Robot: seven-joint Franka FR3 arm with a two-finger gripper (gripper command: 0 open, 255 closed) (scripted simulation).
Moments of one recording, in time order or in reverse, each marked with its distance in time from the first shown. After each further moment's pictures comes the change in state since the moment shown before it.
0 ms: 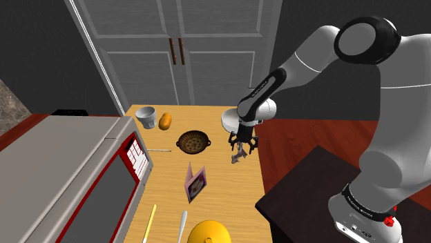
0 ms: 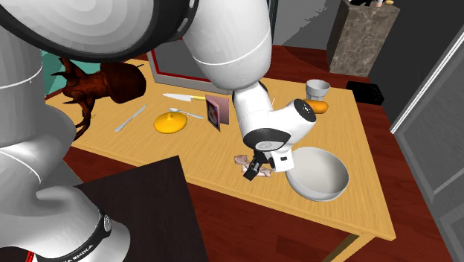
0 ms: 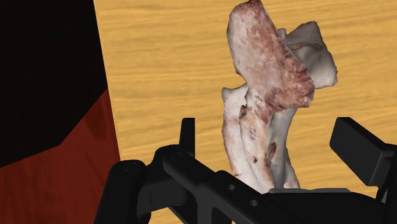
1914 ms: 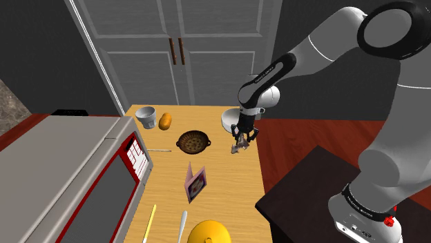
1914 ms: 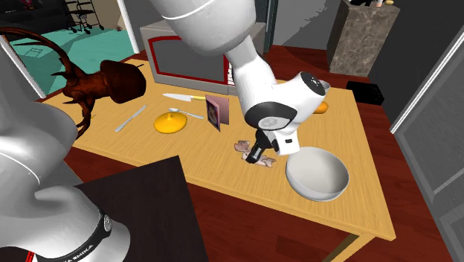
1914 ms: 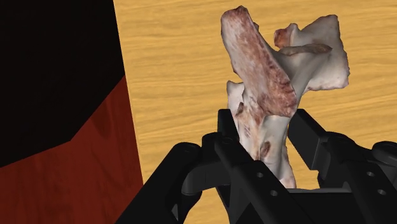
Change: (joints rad) arm -0.040 -0.170 0.047 -0.024 0.048 -0.138 0.007
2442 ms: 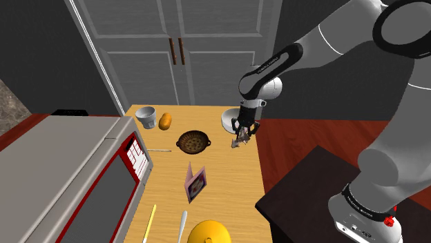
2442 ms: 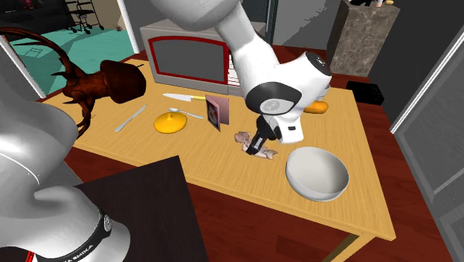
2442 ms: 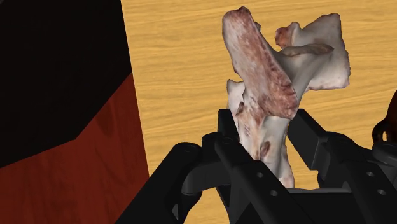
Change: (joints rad) arm -0.020 -0.100 0.022 0.001 0.032 -0.095 0.003
